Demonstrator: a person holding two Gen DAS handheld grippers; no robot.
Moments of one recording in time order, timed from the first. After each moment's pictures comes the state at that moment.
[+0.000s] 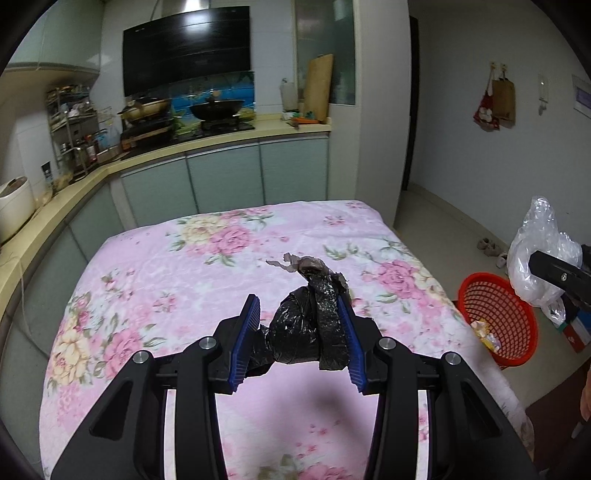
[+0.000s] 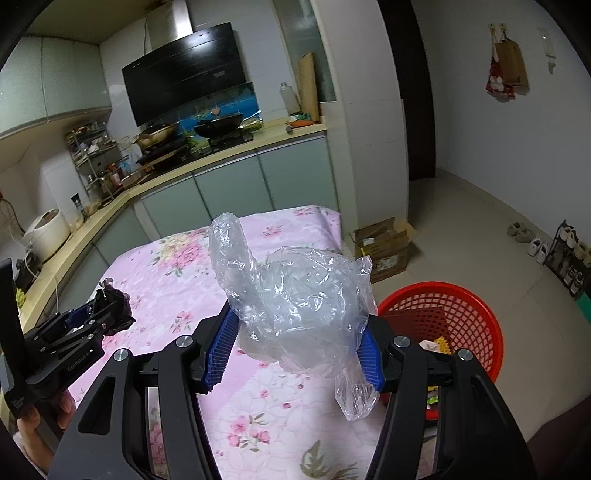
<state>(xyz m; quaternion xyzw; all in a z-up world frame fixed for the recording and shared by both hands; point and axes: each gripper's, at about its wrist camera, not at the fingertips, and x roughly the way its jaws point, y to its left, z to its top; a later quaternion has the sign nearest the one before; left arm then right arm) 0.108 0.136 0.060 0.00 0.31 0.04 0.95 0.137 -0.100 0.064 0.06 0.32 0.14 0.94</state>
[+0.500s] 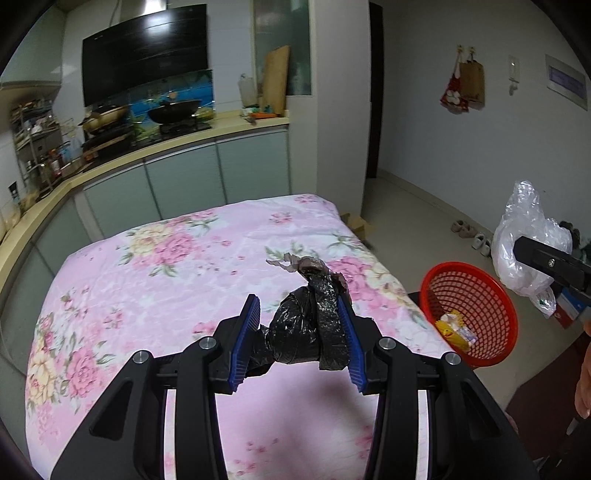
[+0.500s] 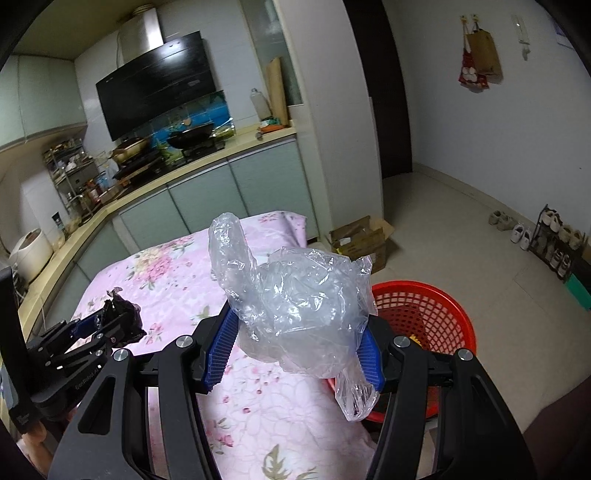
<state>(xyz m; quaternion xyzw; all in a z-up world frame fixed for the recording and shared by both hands) 0.134 0.076 0.051 0.02 0.33 -0.03 0.94 0.143 -0.135 0.058 0.08 0.32 0.10 0.94</state>
